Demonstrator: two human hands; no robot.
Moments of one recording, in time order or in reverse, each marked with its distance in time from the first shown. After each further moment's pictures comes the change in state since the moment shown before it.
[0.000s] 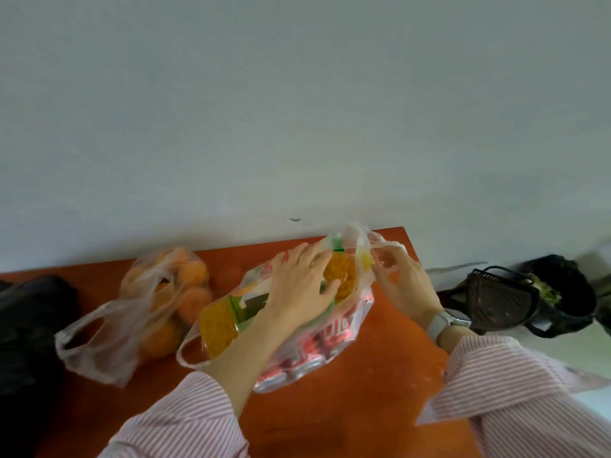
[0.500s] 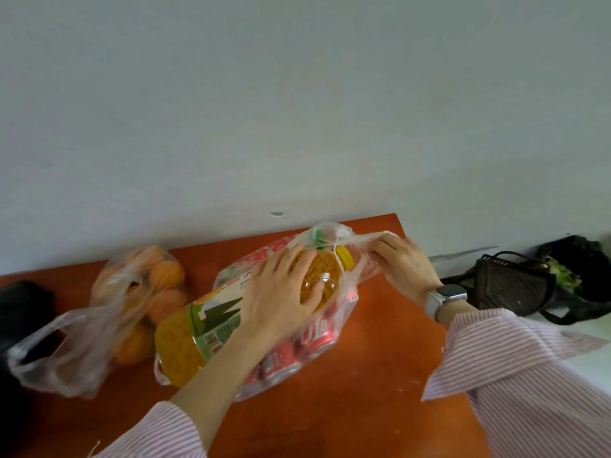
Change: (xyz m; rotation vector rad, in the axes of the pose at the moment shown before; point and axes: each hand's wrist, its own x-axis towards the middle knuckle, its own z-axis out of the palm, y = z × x) left_hand 0.014 0.014 0.024 0.064 0.068 -0.055; right_hand 0.043 0.072 0.000 -0.354 -0.052 -0.391
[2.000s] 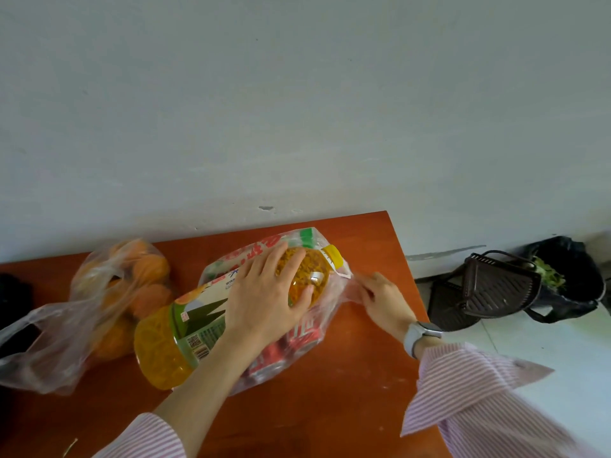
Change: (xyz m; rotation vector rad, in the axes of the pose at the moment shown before) left_hand -0.004 0.003 0.009 0.066 0.054 -0.016; right_hand -0.047 -0.014 0.044 0.341 -0.278 0.501
